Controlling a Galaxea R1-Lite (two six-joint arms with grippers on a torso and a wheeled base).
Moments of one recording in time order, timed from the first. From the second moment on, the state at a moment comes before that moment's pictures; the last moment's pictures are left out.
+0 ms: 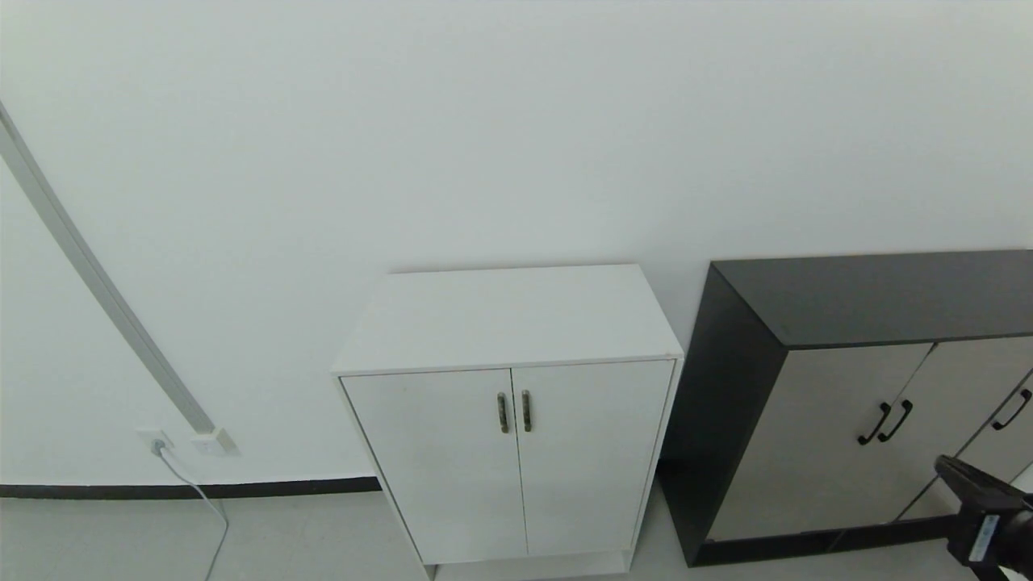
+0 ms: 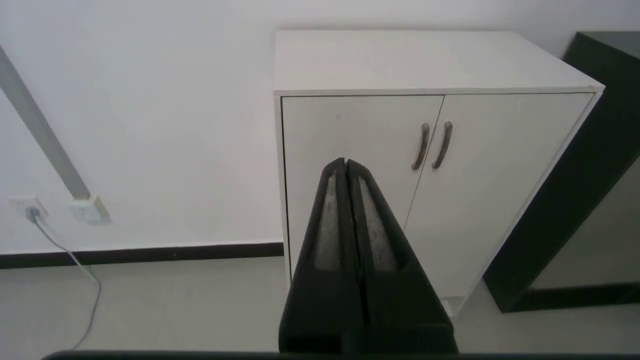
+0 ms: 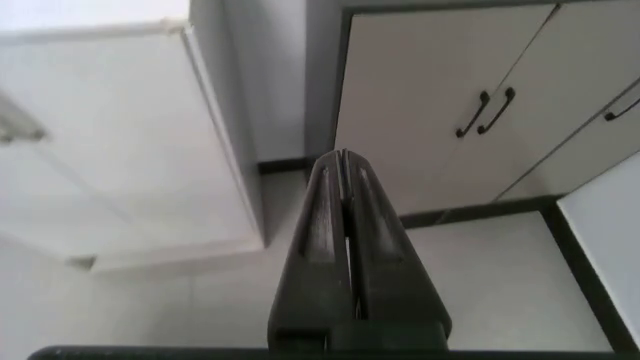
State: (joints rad) left arm 0.00 0.00 0.00 0.00 0.03 -0.02; right arm 0.33 1.19 0.00 -0.95 -0.38 0.07
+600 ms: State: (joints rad) left arm 0.00 0.00 0.00 0.00 0.03 -0.02; right arm 0.35 0.61 -0.01 -0.22 -0.18 0.05
